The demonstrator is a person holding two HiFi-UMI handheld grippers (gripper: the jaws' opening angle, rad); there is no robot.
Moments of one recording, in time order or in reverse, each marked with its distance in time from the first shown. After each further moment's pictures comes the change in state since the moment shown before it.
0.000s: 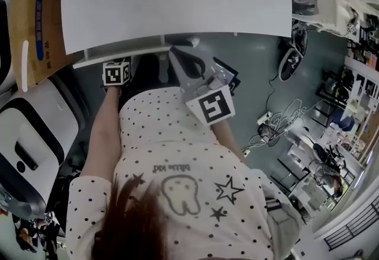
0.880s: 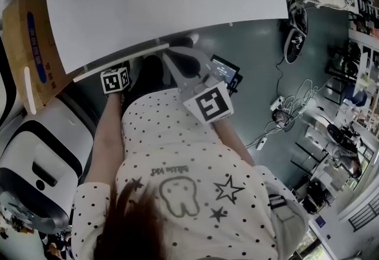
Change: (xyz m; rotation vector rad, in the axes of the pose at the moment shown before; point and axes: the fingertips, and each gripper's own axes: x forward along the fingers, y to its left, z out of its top) left arm 0.000 0.000 0.015 0.008 -0.001 -0.001; right arm -0.007 -0.011 -0.004 0.050 0.018 -0.059
